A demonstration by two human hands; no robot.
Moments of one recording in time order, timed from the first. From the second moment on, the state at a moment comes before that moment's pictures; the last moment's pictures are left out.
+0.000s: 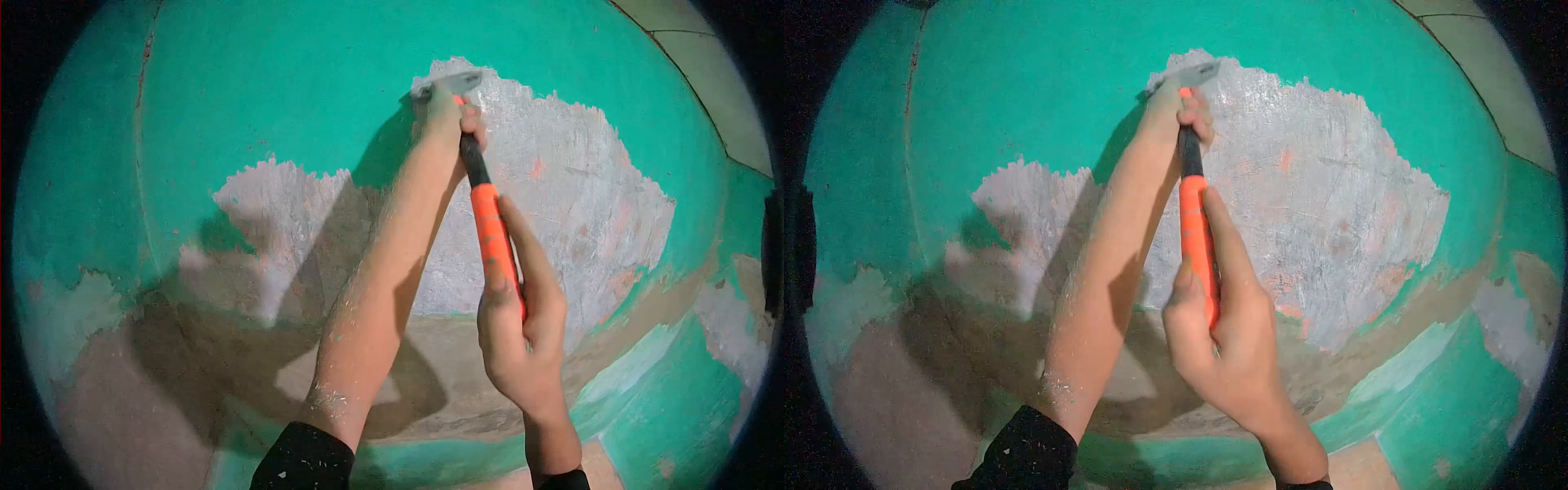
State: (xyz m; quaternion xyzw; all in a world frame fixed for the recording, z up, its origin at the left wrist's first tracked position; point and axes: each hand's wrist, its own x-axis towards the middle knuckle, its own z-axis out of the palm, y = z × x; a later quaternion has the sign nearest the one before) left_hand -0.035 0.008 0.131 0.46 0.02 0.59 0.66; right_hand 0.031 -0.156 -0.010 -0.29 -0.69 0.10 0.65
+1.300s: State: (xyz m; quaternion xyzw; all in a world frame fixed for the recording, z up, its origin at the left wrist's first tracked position) left_hand -0.037 0.007 0.156 0.47 0.04 0.59 0.65; right_hand 0.031 -0.146 0.008 -0.27 -0.68 0.07 0.67
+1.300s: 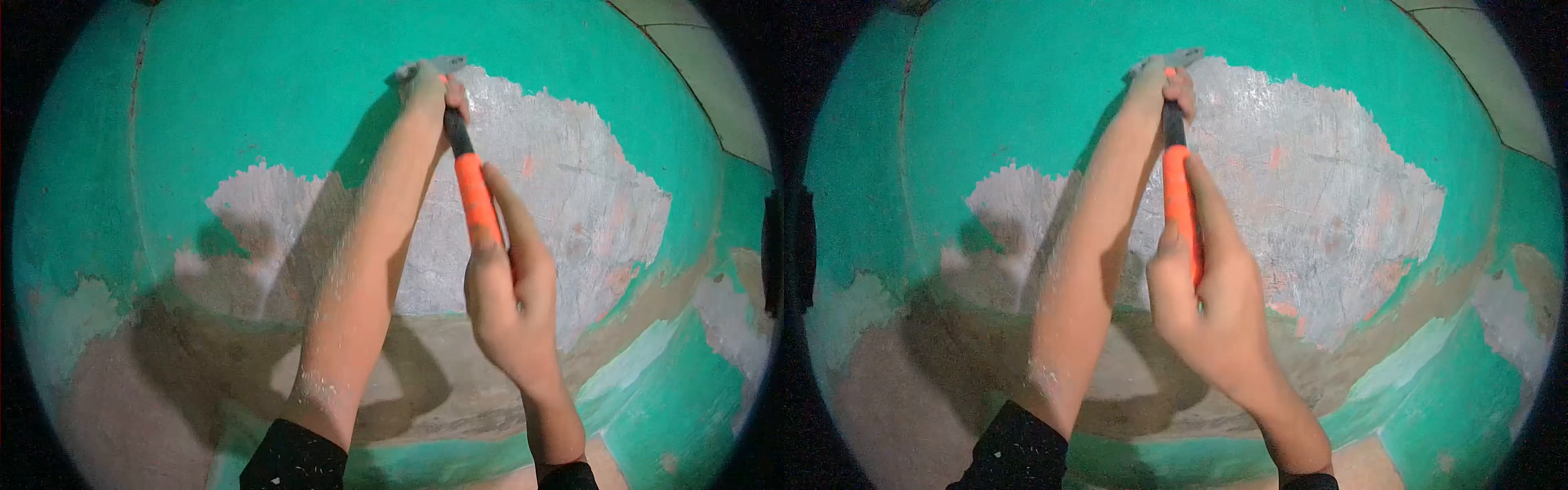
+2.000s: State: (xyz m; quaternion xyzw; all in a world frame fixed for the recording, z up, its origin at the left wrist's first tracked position) left_hand -0.024 0.021 0.160 0.48 0.00 0.63 0.61; right_hand 0.039 -0.154 0.012 -0.26 -0.67 0.11 0.69
